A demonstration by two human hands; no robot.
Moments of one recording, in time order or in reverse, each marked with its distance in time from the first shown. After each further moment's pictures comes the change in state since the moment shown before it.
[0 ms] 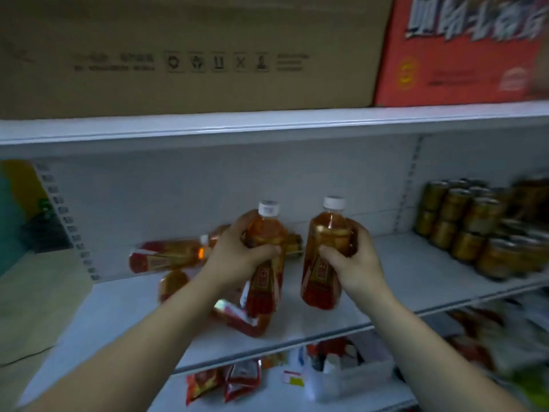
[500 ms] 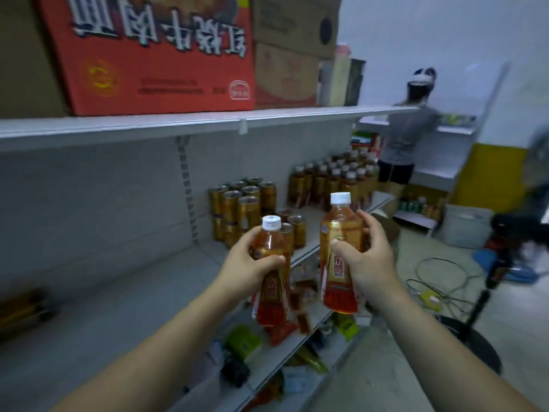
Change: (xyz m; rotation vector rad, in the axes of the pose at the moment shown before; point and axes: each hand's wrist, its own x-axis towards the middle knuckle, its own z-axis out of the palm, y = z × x) left_hand 0.029 0.075 0.432 -0.293 -0.513 -0.019; right_hand -0.017 -0.028 -0.429 -0.219 0.504 0.022
